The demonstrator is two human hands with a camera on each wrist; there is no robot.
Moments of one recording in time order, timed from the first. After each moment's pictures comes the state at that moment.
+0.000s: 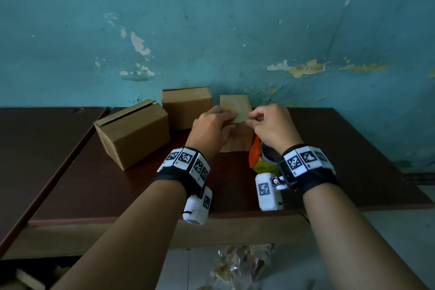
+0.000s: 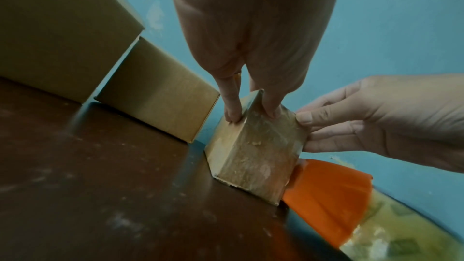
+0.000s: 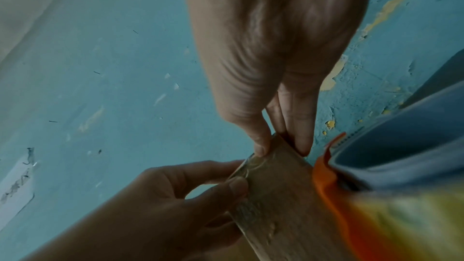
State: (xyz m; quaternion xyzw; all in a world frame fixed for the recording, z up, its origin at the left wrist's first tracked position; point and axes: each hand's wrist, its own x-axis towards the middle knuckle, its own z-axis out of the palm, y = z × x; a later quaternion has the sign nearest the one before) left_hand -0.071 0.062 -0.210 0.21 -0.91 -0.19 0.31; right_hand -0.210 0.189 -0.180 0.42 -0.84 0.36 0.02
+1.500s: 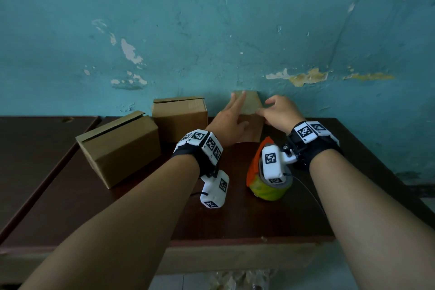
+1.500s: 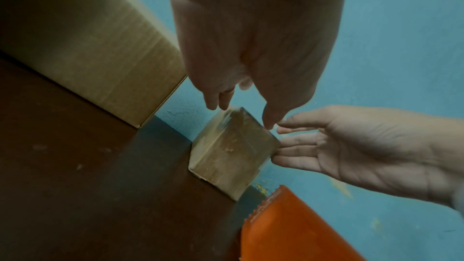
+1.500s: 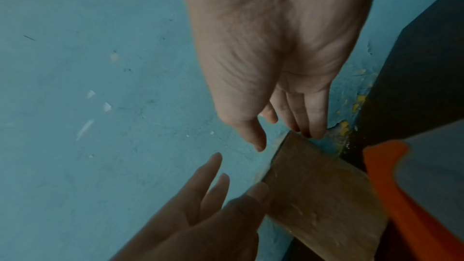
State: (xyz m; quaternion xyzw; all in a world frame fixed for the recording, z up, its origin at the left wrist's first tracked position) left_hand -0.156 0.039 -0.183 0.19 -0.93 -0.29 0.16; right_hand -0.298 0.147 -0.155 0.33 -0.87 0.37 -0.08
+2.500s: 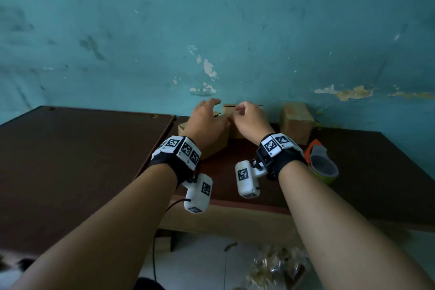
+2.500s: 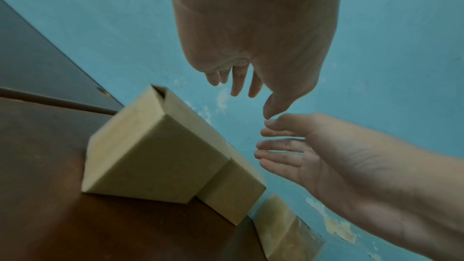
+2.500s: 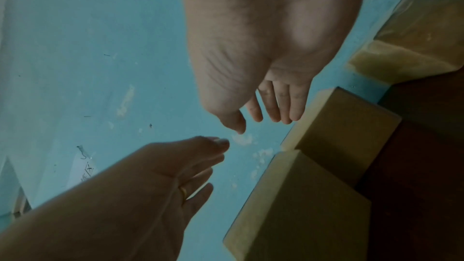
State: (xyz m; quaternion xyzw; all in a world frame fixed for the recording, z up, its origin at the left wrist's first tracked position) left_hand 0.092 0.030 -0.119 0.37 -0.84 -0.26 0.30; right_hand -0.052 0.092 -0.122 0.47 -0.78 0.40 -0.09
